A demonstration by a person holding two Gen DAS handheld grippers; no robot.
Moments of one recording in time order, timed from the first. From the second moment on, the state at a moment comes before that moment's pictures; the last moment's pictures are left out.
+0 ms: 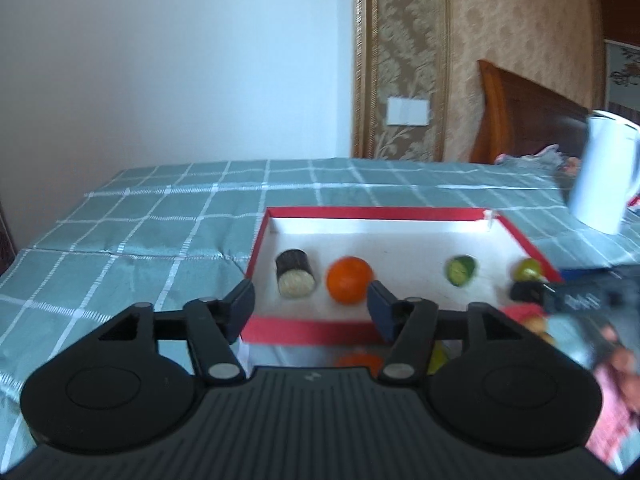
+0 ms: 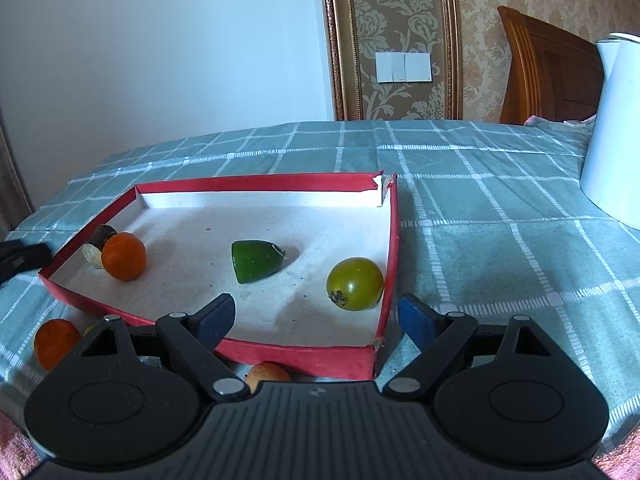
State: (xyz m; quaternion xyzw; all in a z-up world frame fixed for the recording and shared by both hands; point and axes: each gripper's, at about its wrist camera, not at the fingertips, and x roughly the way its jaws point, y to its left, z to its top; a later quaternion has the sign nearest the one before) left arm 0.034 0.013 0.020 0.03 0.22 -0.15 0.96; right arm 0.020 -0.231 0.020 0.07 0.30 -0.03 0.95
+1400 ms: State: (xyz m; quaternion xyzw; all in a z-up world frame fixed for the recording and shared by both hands) left arm -0.010 0.019 -0.038 0.03 0.30 -0.18 0.94; right arm -0.039 -0.205 0.012 0.04 0.32 0.05 0.94
